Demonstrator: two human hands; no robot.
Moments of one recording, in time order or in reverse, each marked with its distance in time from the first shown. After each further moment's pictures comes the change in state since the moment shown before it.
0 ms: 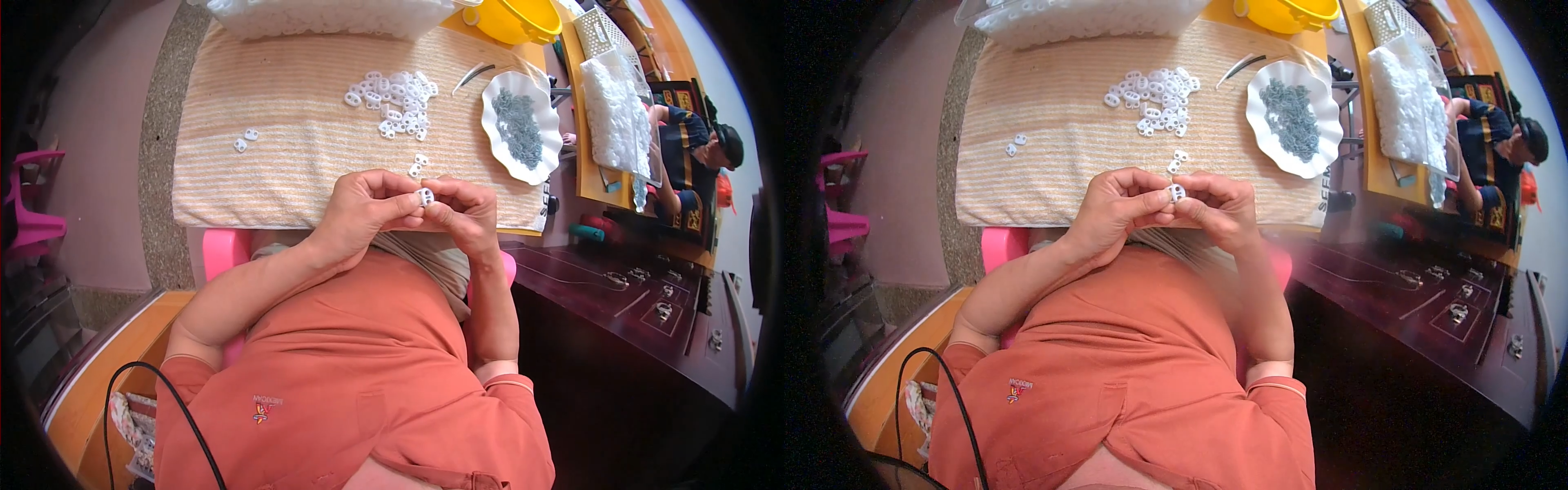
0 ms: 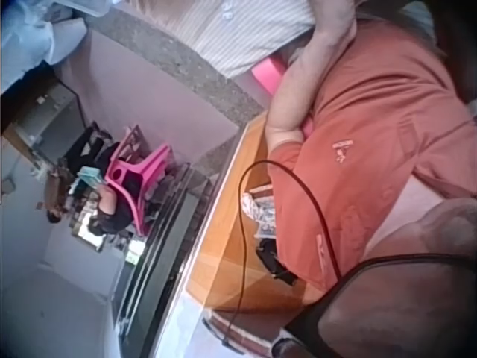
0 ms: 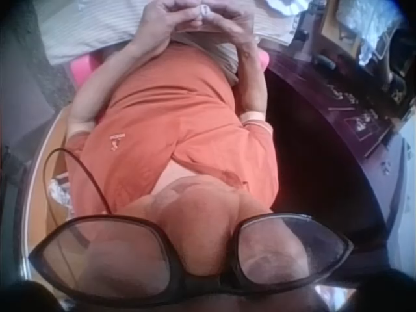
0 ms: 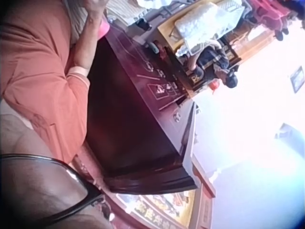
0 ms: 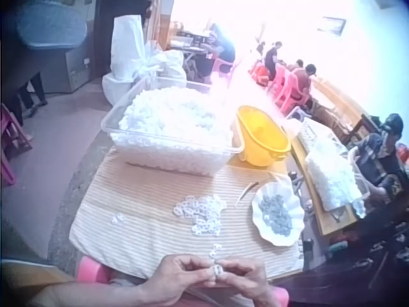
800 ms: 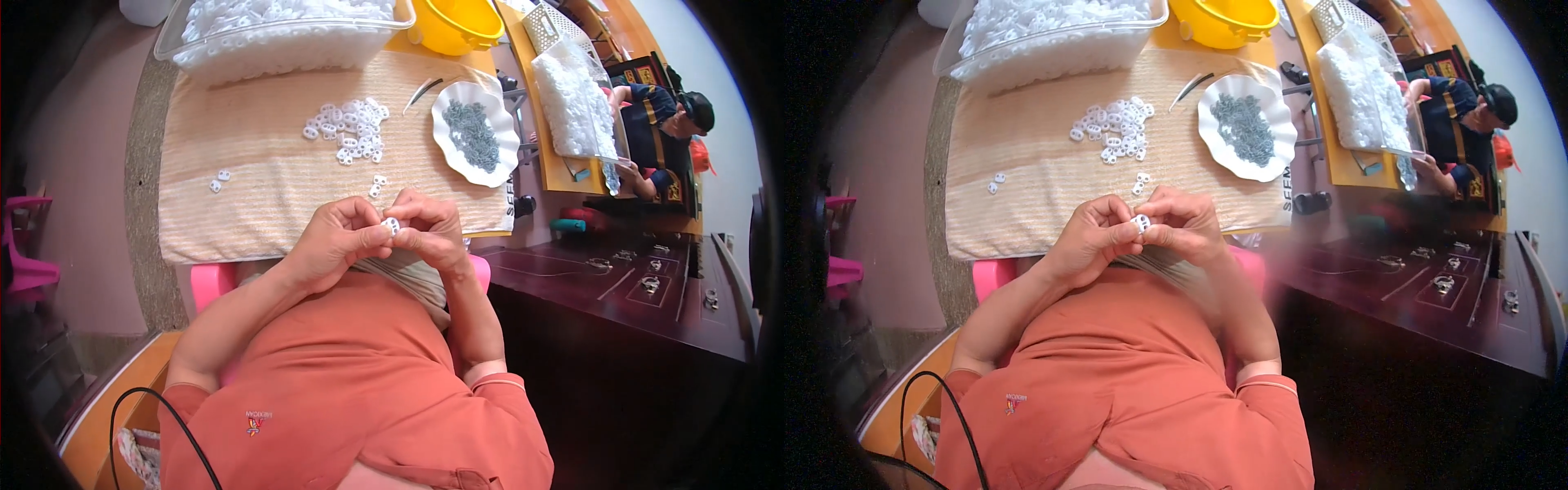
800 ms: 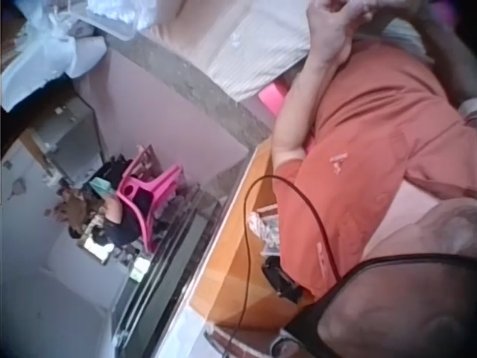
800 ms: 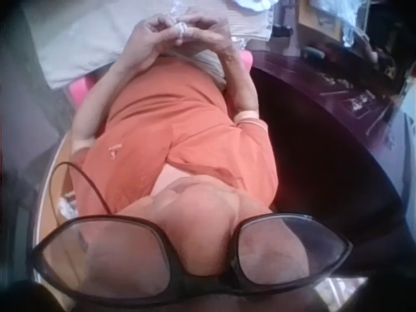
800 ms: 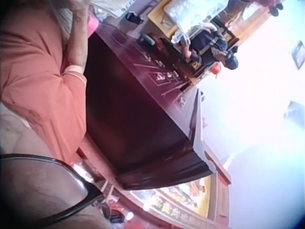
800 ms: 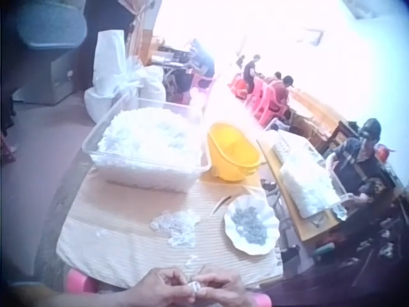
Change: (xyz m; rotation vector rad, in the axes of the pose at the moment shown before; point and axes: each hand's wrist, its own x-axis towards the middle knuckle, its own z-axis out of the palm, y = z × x) left_hand -0.004 0.010 0.006 -0.064 -0.237 -0.089; right_hand -0.002 -0.007 -0.001 -0.045 -0.050 -0.130
